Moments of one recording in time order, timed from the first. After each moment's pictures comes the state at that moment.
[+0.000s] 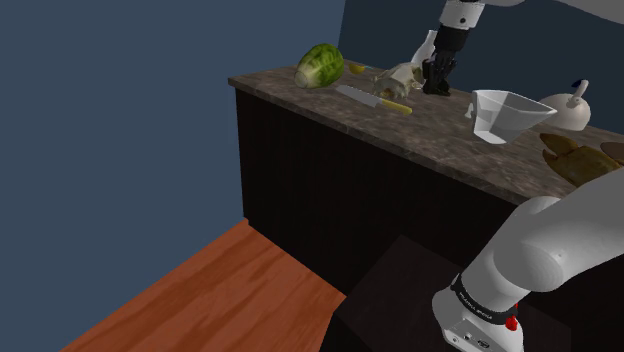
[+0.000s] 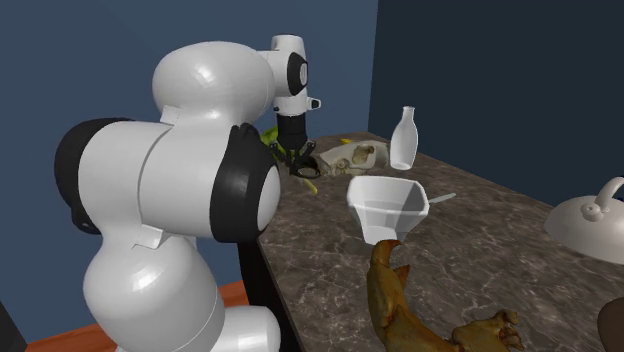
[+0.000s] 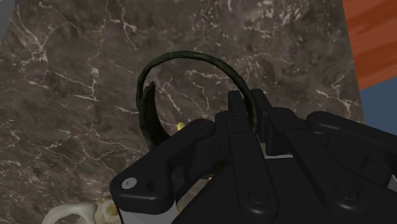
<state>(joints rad) -0.09 -0.37 -0.38 -1.92 -0.15 1.59 -0.17</state>
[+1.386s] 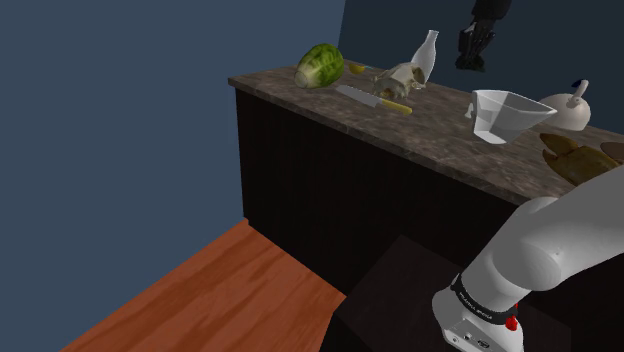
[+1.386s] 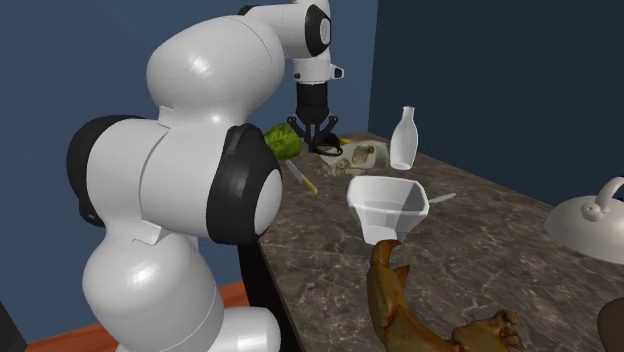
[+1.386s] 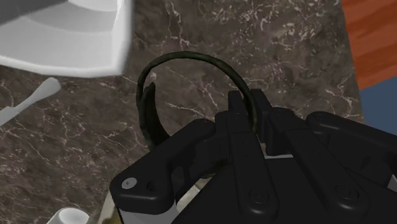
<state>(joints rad) -0.12 -0.35 -0.44 -1.67 -0.16 1.38 -0.30</state>
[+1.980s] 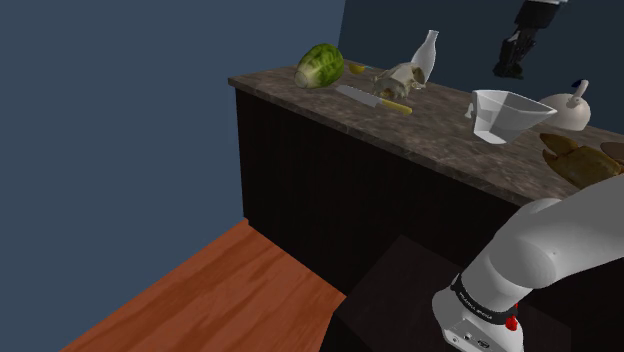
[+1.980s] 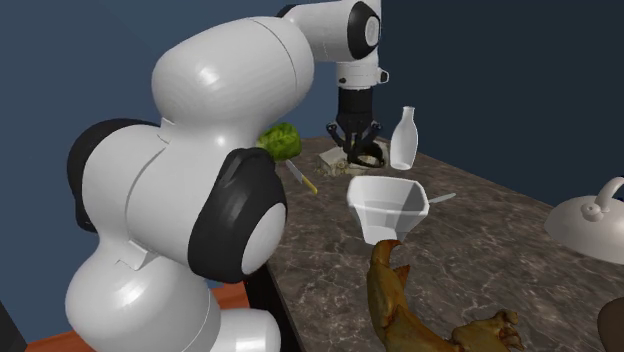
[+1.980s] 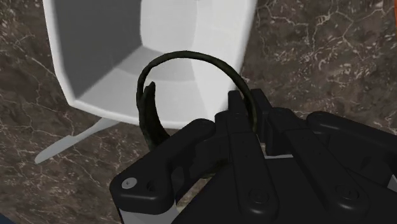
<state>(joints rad) -0.18 -0.42 -0.58 -1.70 -0.23 1.38 -0.50</state>
